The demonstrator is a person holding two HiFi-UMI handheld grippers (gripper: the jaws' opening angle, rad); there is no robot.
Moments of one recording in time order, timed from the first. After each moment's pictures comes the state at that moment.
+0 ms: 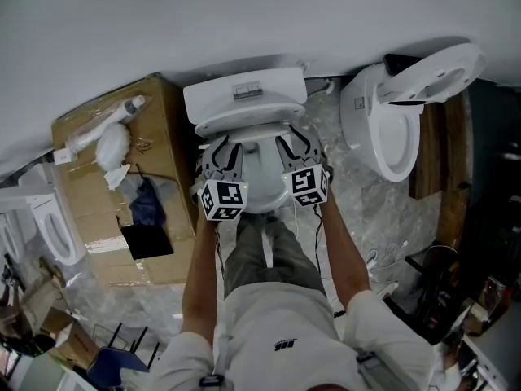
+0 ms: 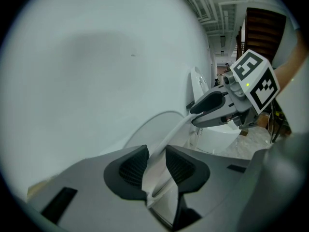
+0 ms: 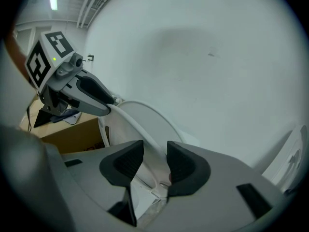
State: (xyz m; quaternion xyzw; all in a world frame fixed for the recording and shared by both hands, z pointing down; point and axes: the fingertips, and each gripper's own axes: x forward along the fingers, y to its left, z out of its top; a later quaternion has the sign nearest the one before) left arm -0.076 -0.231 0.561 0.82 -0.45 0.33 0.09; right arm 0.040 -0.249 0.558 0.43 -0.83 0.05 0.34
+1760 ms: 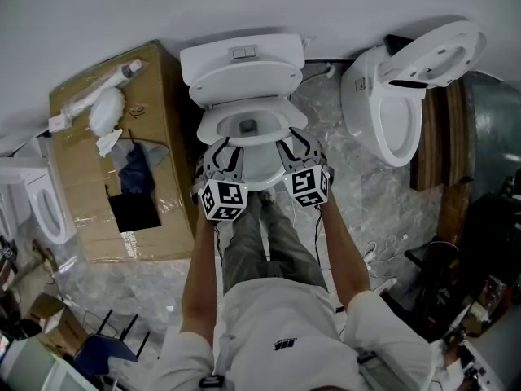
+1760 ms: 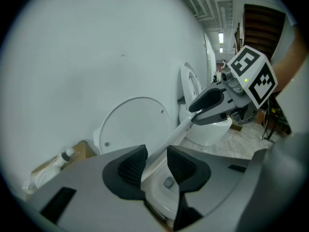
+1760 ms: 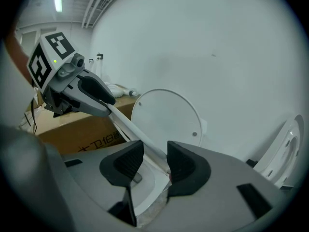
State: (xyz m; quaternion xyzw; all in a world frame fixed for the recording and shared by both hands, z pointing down) left arm -0.056 -0.108 0.587 0.82 -0.45 0.34 0.10; right arm 0.060 -0.129 0.583 0.40 -0.84 0.06 0.36
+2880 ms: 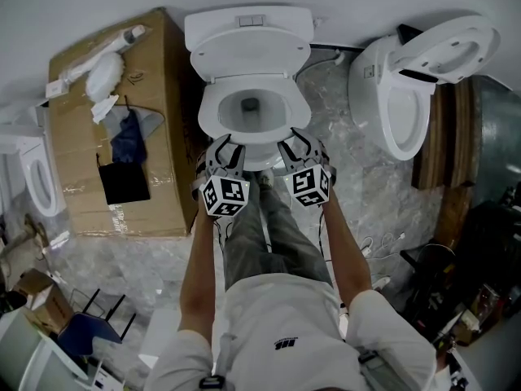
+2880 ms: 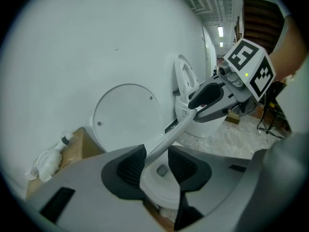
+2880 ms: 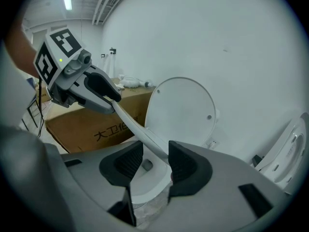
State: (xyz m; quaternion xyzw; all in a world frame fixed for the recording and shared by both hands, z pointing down) left arm -0.043 -0.027 0.630 0.80 -0.45 0.37 0.10; right arm 0.071 -0.048 0.626 0.35 -0.85 0.06 0.39
